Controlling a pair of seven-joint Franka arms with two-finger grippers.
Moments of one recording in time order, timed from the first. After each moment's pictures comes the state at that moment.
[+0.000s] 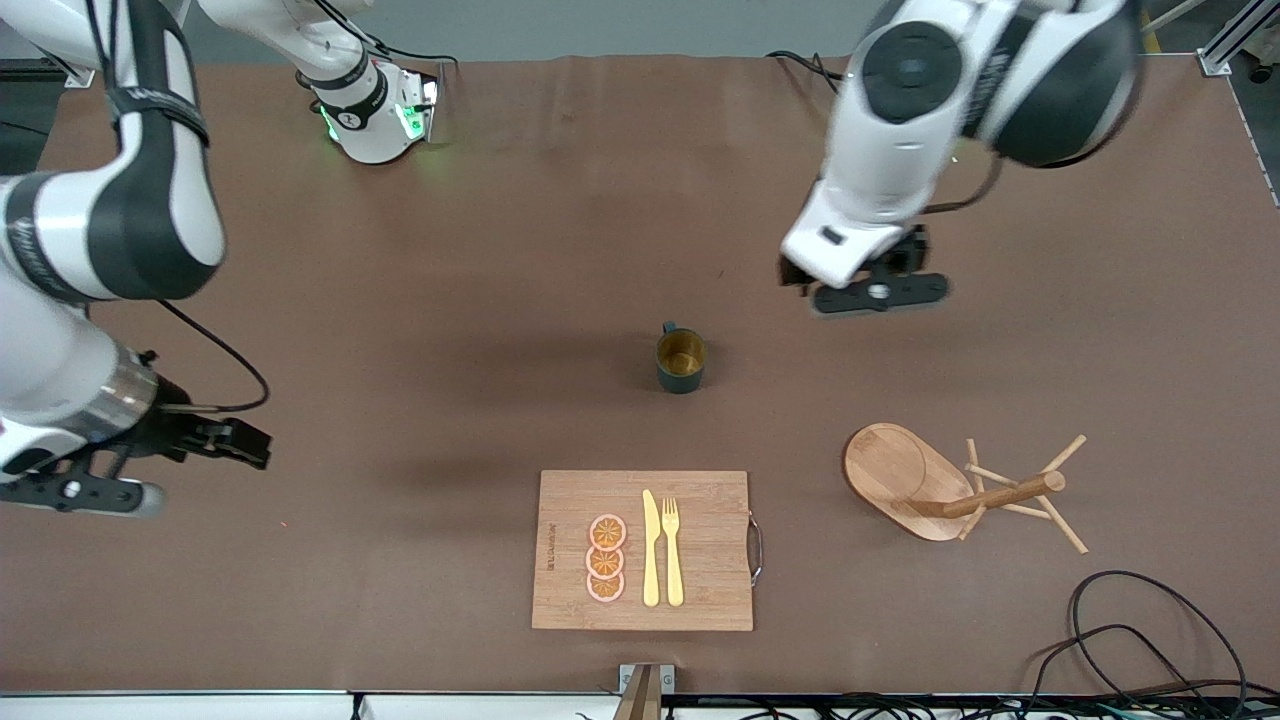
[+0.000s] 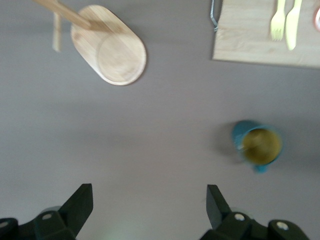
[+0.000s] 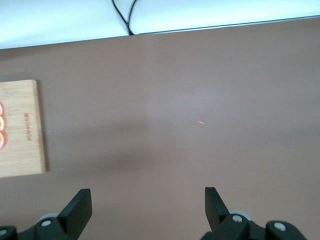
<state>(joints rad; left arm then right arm) -0.44 0.23 -0.21 -1.56 0.16 1.70 -0.81 0.17 0.43 -0.14 -1.25 0.03 1.79 0.15</state>
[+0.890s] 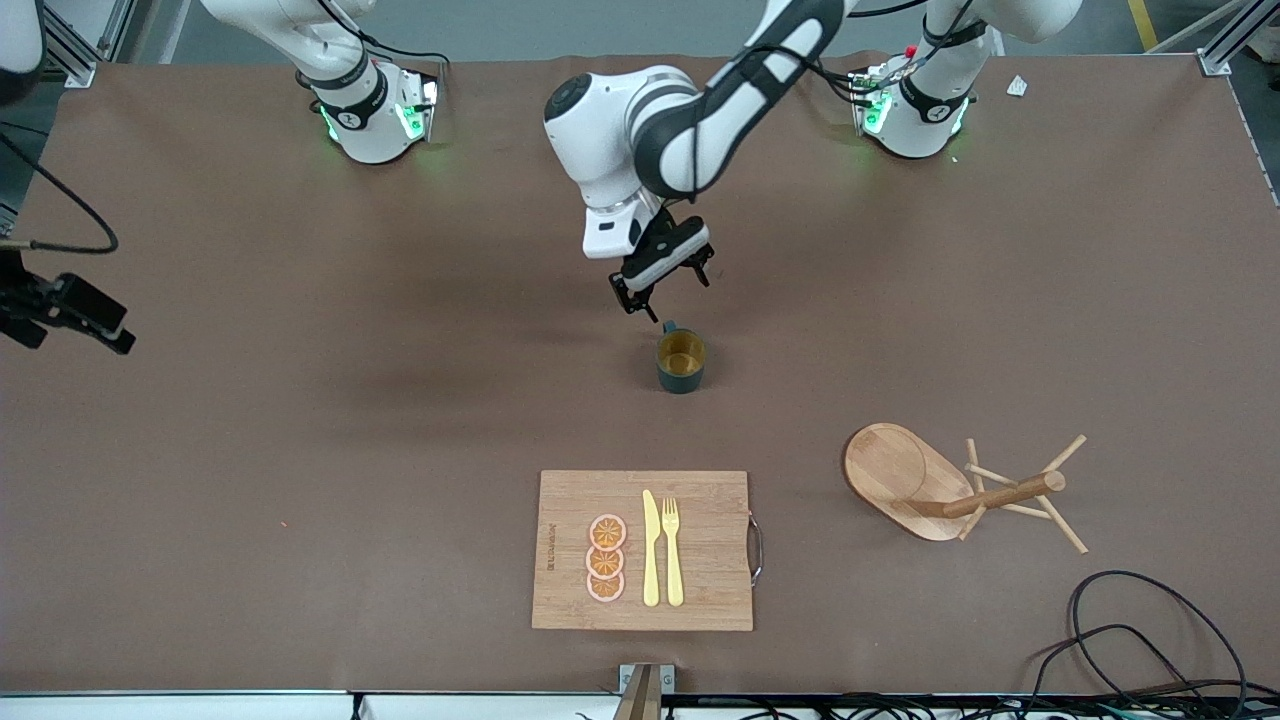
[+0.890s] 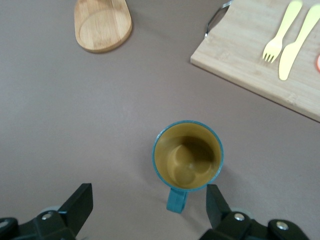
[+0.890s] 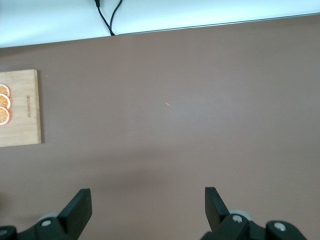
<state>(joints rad) -0.86 0.54 -0.22 -1.67 0.72 1.92 -1.96 0.08 0.04 -0.13 -1.55 0.00 1.77 0.04</state>
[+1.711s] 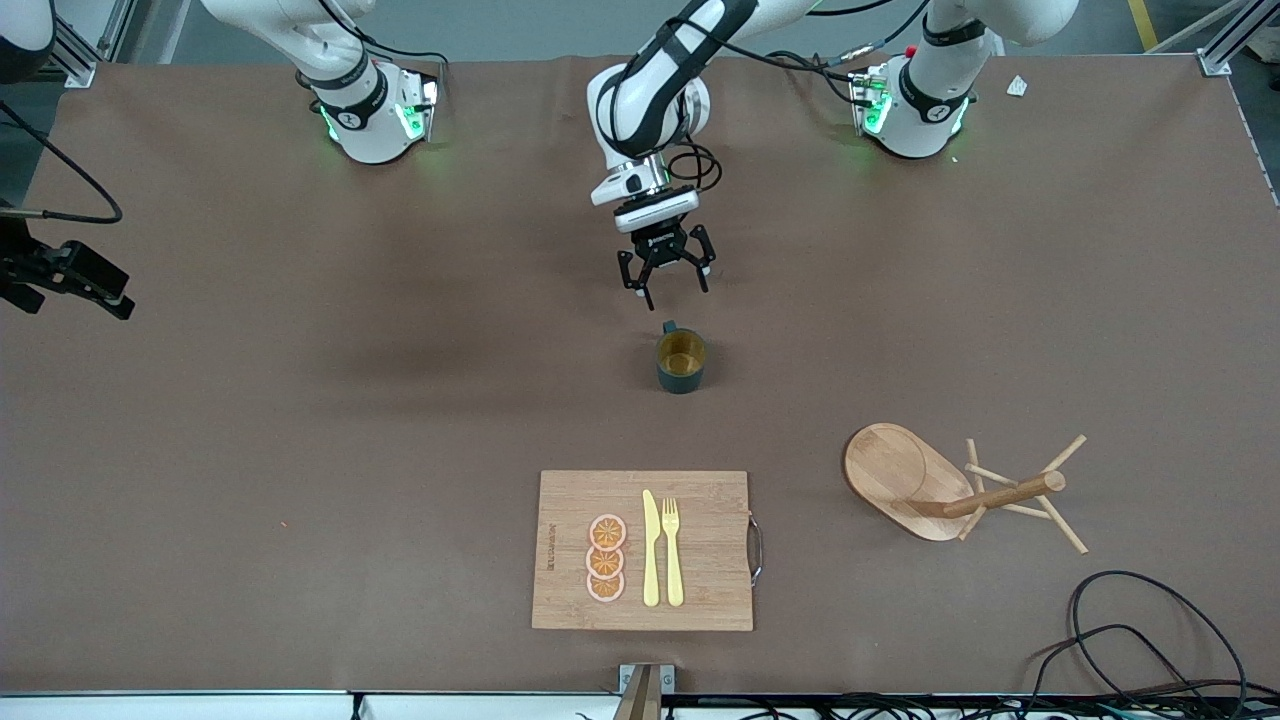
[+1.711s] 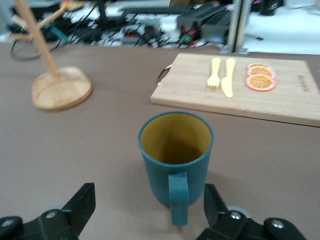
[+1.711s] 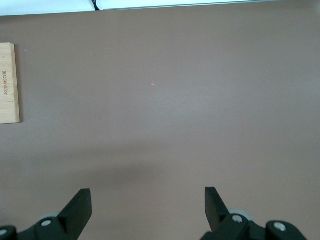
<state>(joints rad) -0.96 0.54 -0.22 -2.00 1.40 1.98 -2.36 0.07 -0.02 -0.13 -1.64 -0.04 1.75 0.02</state>
